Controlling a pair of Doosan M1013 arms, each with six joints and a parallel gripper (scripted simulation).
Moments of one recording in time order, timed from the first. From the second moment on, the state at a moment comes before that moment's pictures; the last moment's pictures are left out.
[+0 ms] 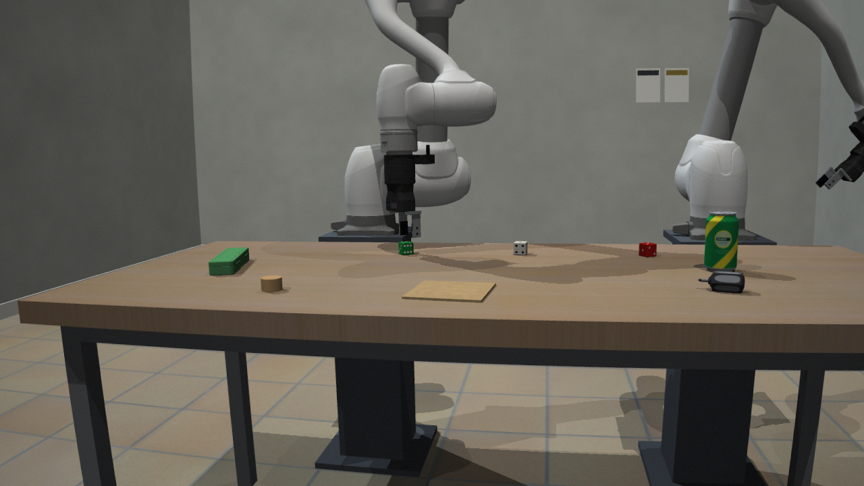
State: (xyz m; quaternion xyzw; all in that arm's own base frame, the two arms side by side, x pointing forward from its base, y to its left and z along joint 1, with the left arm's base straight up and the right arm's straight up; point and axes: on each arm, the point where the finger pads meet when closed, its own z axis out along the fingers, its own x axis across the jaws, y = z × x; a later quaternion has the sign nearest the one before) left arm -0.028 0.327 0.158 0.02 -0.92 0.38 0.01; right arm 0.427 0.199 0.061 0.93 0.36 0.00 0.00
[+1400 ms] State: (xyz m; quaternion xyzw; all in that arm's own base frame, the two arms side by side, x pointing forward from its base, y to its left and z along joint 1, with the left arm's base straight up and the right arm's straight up) left arm -0.028 0.327 0.158 0.02 -0.92 0.38 0.01; right arm 0.421 0.304 0.058 0.93 0.37 0.00 0.00
